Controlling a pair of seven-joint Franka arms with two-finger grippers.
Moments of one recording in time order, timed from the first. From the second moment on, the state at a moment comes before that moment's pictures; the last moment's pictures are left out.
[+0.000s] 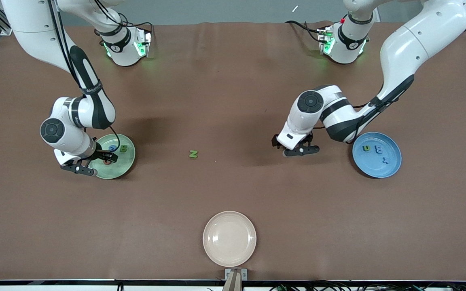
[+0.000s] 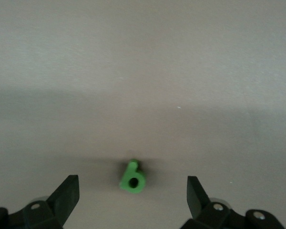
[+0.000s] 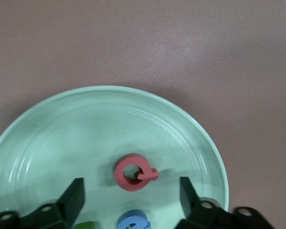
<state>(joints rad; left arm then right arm) 0.40 0.79 -1.02 -2.03 0.93 2.29 -1.26 0.25 0.43 -0.25 -2.17 0.08 2.52 0.18</state>
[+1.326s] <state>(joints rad) 0.32 0.82 -0.94 -2.02 0.93 2.31 -1.26 0.75 0.45 -0.23 -2.03 0.18 2.46 0.68</state>
